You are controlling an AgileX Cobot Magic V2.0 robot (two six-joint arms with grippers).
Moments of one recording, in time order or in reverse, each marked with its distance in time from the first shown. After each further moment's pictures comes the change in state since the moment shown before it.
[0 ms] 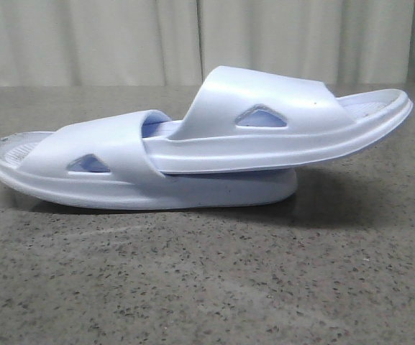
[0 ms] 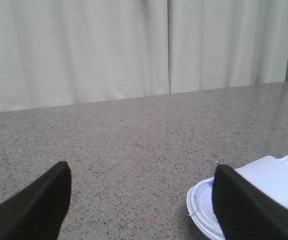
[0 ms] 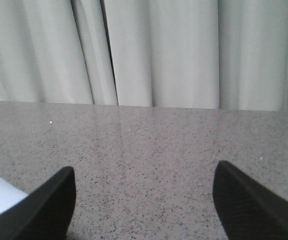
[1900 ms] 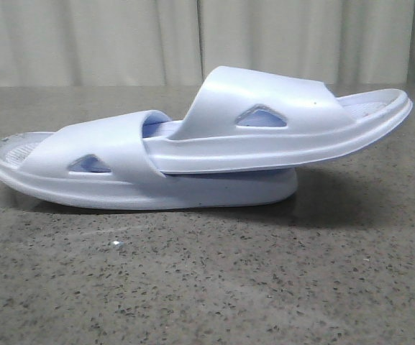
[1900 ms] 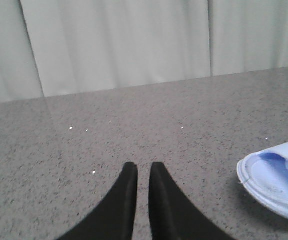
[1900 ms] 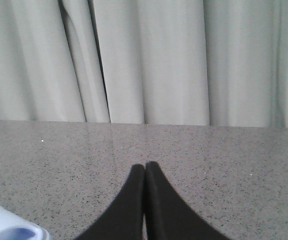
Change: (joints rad) left arm 0.000 -0.133 0.071 0.842 -0.049 -0.782; right arm 0.000 0.000 0.000 0.000 -0.056 -0.002
